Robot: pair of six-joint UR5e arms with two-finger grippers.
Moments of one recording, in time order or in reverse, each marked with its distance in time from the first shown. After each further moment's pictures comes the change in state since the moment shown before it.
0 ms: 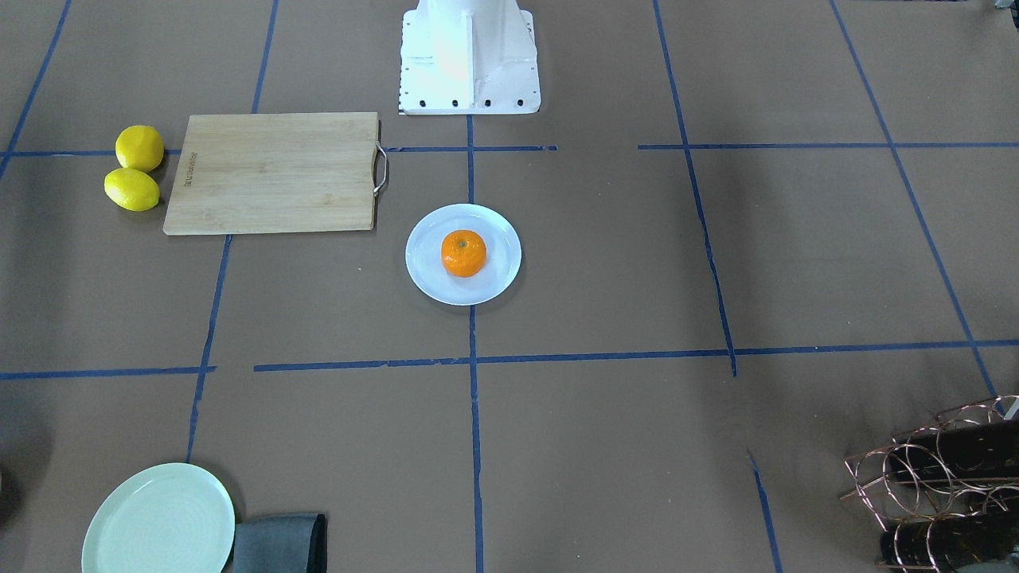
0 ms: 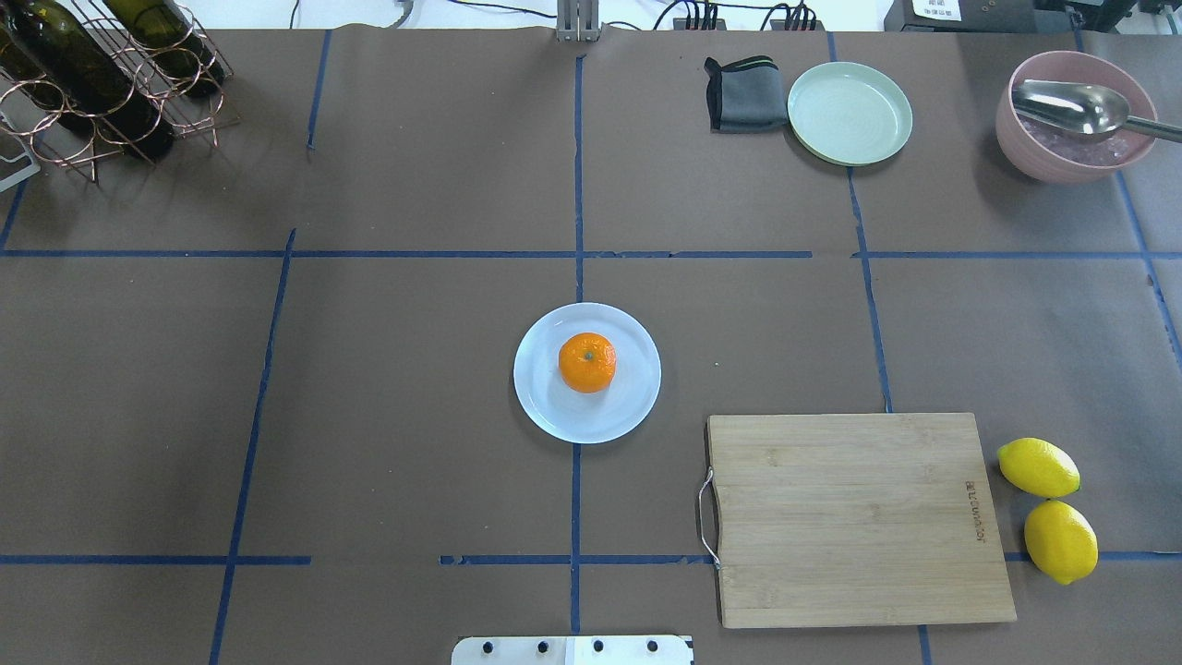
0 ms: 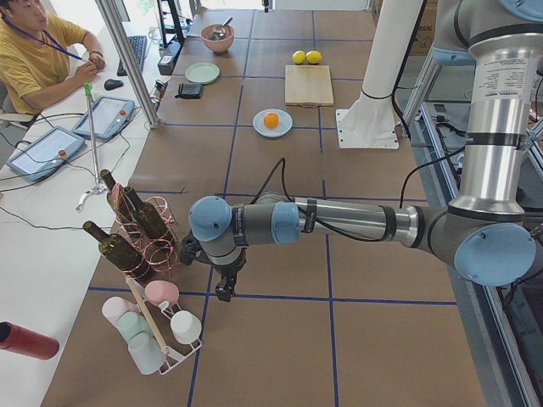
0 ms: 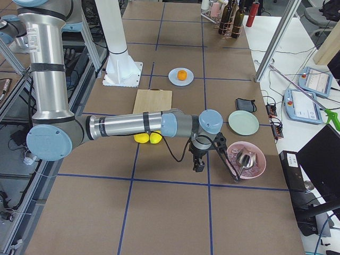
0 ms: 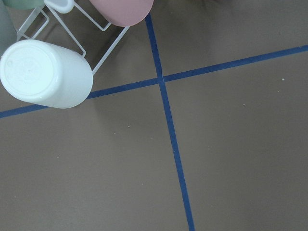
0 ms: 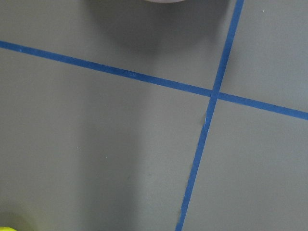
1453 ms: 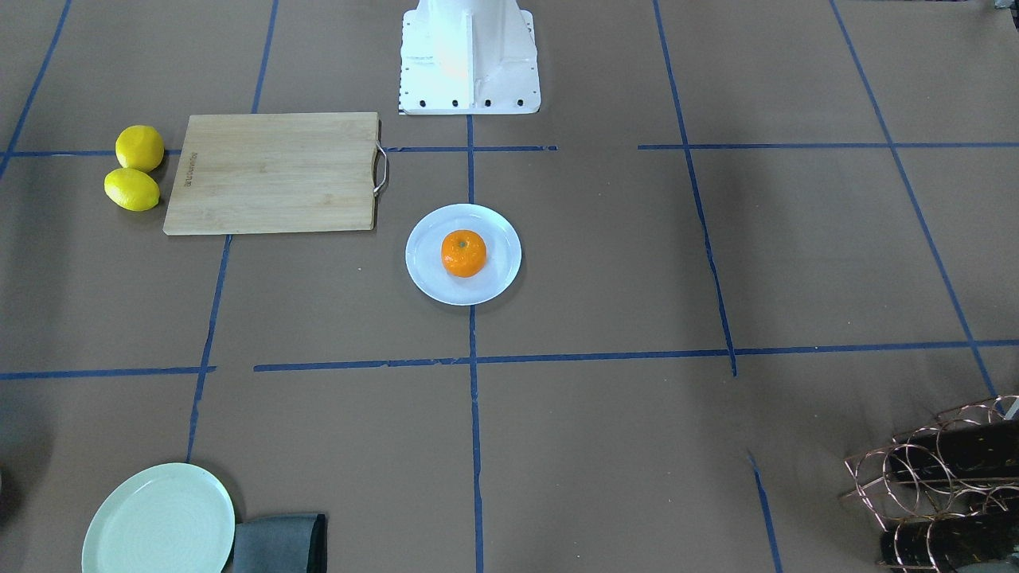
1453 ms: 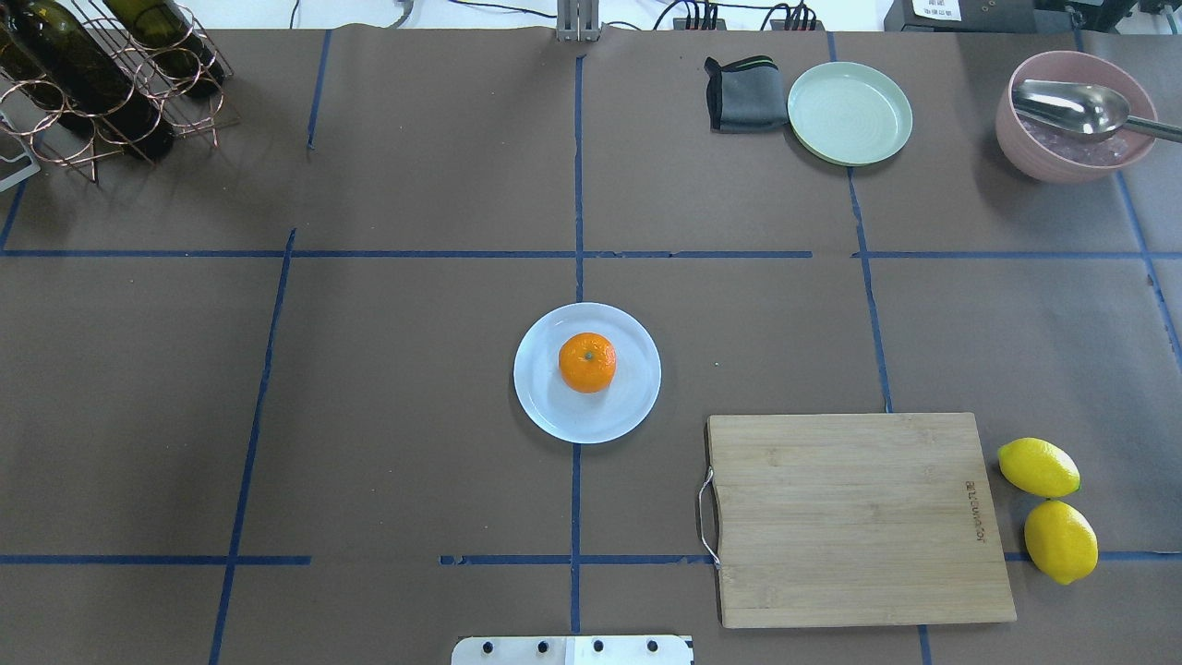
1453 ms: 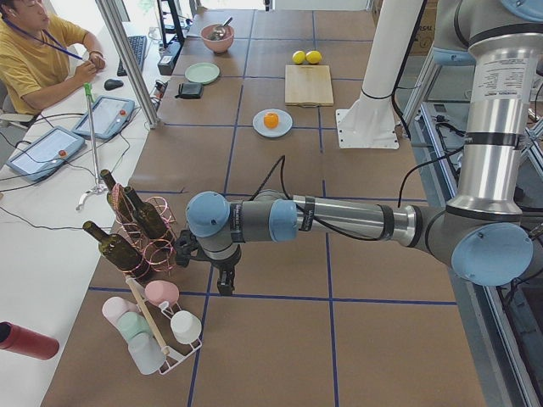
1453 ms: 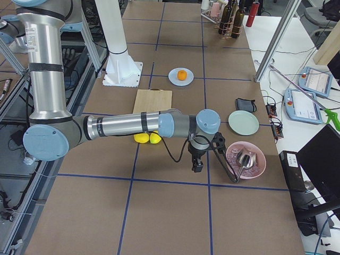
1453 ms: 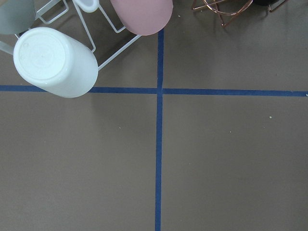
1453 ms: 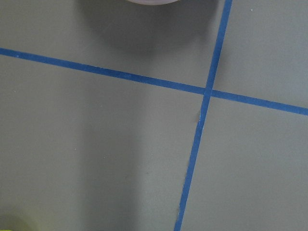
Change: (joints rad) left arm -0.001 -0.007 0.013 -0.075 -0.014 -0.198; right arm 0.017 -0.024 0.020 0.007 0.002 0.013
